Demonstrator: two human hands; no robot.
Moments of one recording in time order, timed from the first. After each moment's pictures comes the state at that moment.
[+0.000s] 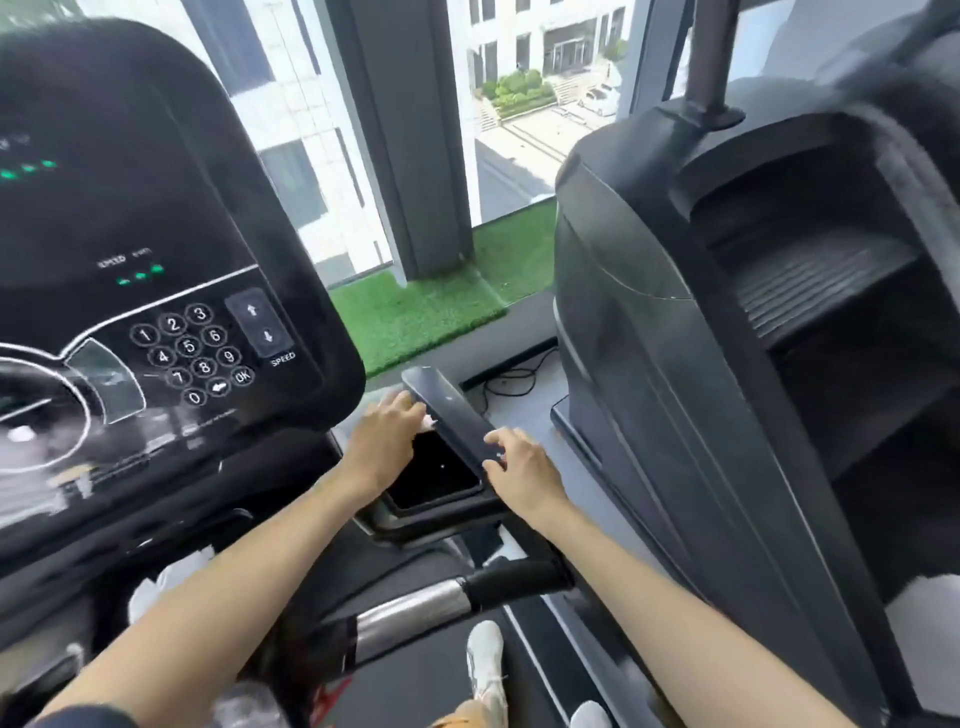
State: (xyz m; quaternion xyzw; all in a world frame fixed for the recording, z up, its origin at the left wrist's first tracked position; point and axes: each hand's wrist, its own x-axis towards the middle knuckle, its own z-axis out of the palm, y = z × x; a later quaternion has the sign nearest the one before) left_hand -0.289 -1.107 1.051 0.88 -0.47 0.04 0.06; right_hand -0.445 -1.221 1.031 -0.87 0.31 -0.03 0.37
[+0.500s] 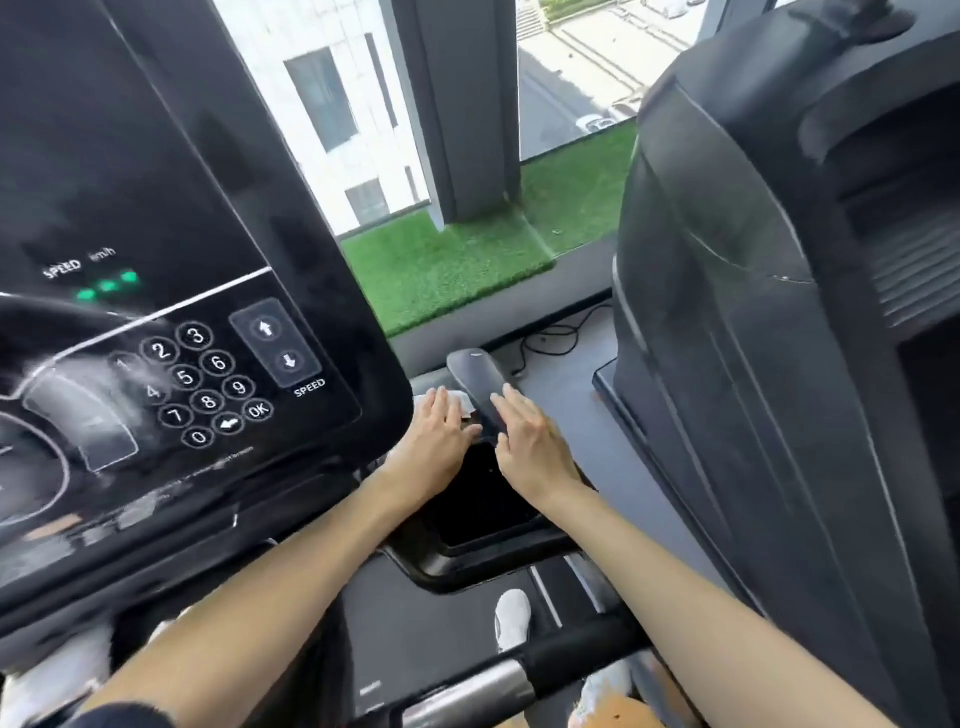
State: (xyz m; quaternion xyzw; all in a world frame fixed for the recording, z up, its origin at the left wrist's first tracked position) left_hand -0.236 -1.120 1.010 0.82 -0.55 0.06 -0.15; right_hand -0.341 -1.230 1.001 -0.92 0.22 -0.04 0.31
